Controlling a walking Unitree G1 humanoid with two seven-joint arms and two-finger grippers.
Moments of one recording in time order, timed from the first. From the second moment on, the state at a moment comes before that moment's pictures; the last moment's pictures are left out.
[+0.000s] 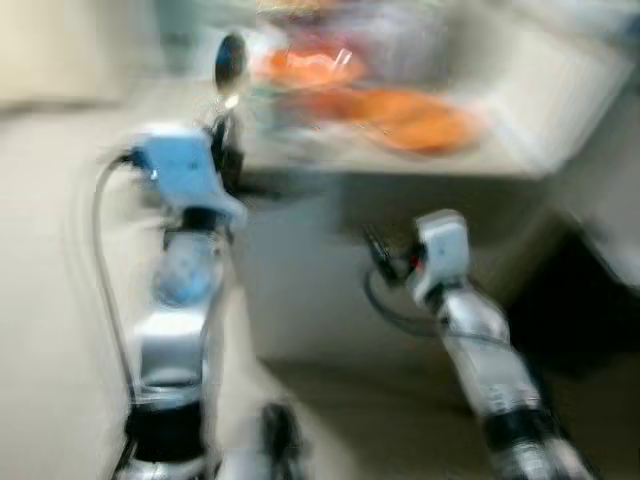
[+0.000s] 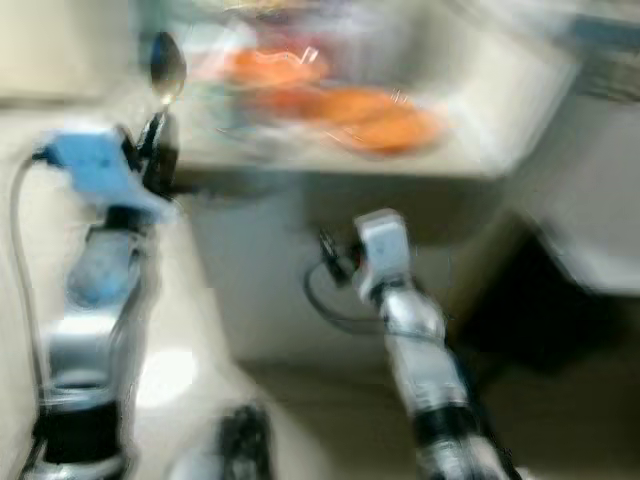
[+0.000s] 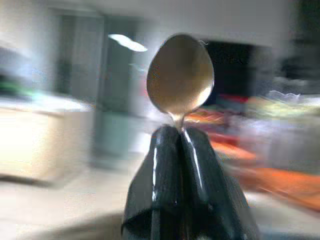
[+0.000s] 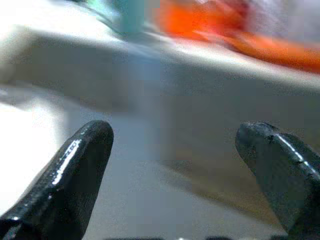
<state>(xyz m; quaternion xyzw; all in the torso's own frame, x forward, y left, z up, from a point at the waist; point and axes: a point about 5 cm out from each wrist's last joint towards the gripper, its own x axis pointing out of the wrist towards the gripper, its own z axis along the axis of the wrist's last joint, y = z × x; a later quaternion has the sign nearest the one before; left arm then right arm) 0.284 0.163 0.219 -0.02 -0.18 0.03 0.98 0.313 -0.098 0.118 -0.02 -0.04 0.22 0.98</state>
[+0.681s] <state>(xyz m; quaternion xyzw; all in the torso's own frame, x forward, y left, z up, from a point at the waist) 0.292 0.129 0.228 -0.03 -0.19 -0.02 0.98 0.311 -0.112 0.111 -0.02 -0.03 0.20 0.98</state>
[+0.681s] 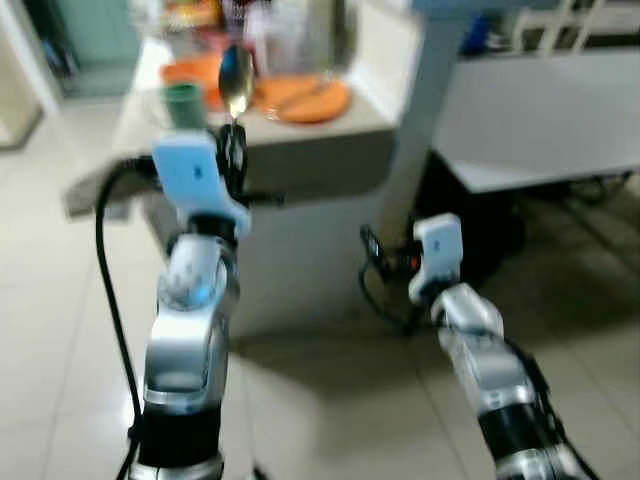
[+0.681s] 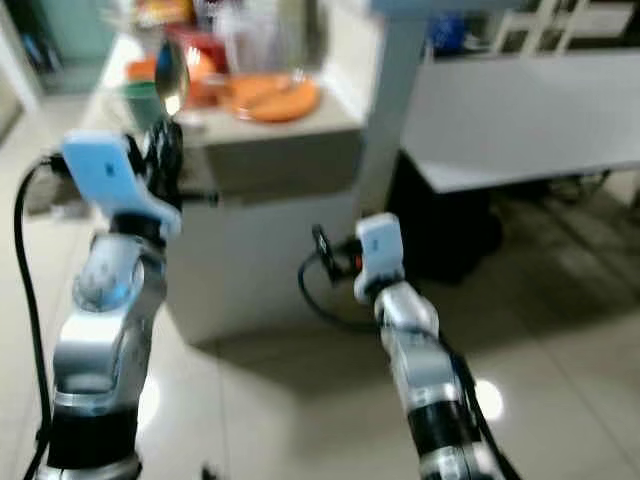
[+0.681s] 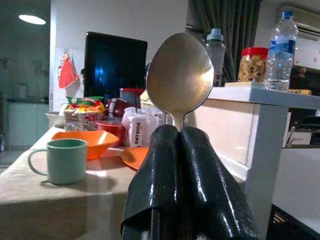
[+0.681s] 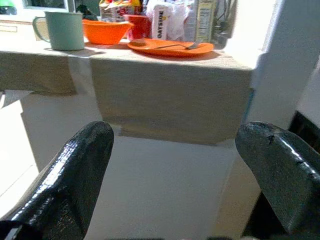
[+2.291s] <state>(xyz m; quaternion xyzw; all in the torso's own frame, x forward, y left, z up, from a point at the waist) 0.311 0.115 0.208 -0.03 -0.15 -0.04 0.99 0.309 -0.101 0.113 -0.04 -0.03 0.20 0.98</state>
